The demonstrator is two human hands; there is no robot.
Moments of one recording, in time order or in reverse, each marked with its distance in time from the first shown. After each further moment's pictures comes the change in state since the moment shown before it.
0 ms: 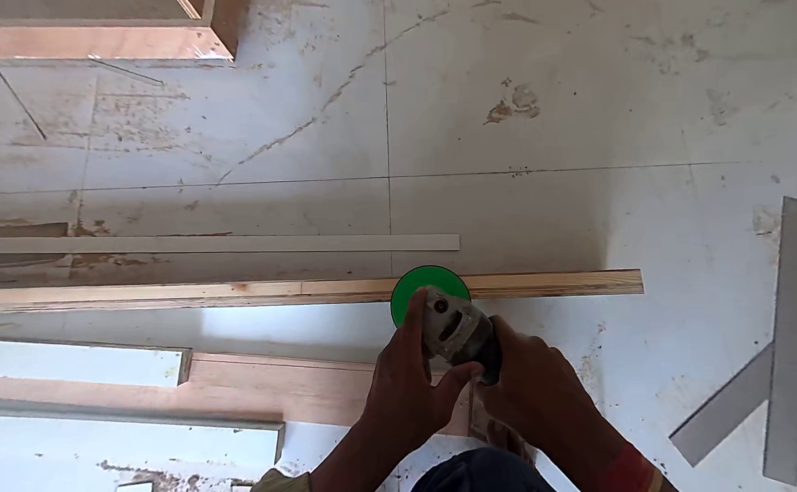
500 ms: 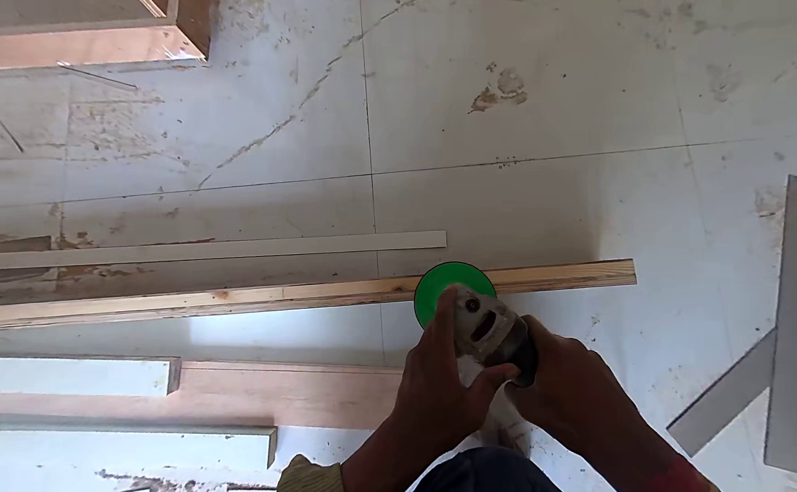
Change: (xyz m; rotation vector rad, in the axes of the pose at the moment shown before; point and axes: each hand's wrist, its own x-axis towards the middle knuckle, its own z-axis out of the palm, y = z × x) left_hand 0.012 0.027 0.044 -0.019 -0.042 0.070; right_hand -0.001 0.060 0.003 0.016 0.228 -0.042
